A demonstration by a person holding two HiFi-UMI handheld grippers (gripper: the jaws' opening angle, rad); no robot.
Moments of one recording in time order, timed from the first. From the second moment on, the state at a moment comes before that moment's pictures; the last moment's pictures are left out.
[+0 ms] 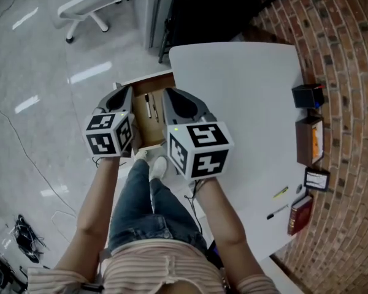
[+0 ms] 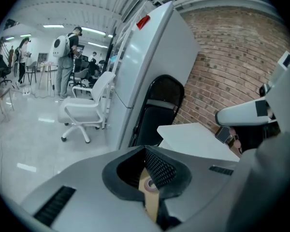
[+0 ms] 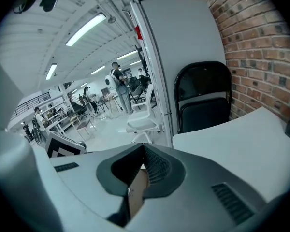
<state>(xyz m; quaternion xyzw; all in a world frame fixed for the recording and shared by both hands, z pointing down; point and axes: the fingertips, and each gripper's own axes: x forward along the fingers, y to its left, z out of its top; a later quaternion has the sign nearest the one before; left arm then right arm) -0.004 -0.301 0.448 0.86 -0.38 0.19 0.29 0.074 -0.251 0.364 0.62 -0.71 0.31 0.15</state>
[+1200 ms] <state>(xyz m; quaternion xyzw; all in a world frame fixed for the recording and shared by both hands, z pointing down) -0.013 -0.247 0.239 0.93 -0.36 0.04 0.12 0.104 -0.206 0.240 0.66 -0.74 0.13 0.03</state>
